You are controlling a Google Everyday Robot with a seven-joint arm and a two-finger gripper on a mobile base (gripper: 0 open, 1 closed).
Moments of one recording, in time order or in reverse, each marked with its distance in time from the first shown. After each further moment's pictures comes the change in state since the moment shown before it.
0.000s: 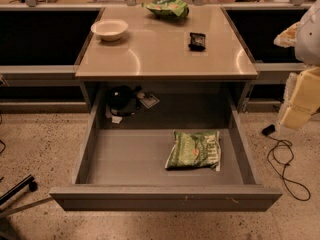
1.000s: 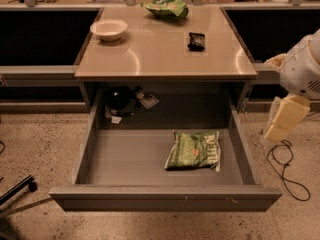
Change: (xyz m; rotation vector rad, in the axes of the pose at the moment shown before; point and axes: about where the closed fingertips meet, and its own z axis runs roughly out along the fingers) arm 0.018 -0.010 0.073 -0.009 -0.093 0.016
